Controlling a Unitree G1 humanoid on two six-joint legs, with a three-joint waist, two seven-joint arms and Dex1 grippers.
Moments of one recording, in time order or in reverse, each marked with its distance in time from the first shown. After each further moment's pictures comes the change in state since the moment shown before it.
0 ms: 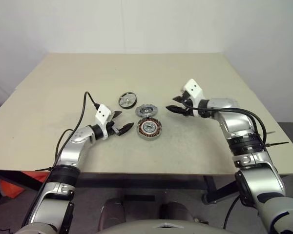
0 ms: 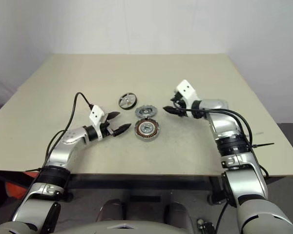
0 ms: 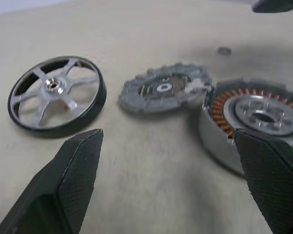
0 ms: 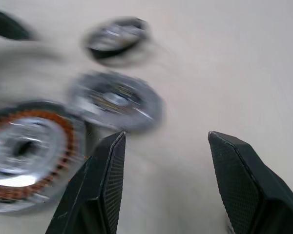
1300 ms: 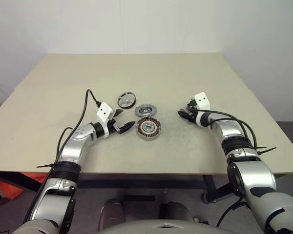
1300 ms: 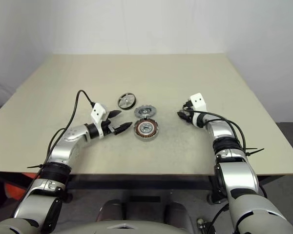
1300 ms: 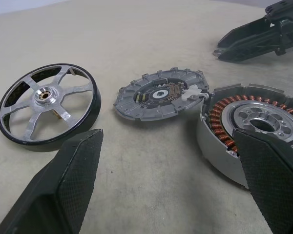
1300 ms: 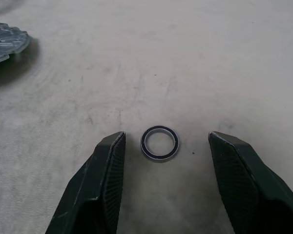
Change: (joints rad) left arm -0.040 -0.014 -0.006 0.037 0.005 -0.003 0.007; right arm -0.110 0.084 -0.086 0.600 -0.029 -0.334 -0.216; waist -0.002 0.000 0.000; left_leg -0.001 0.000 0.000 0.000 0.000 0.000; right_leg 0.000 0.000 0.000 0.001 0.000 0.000
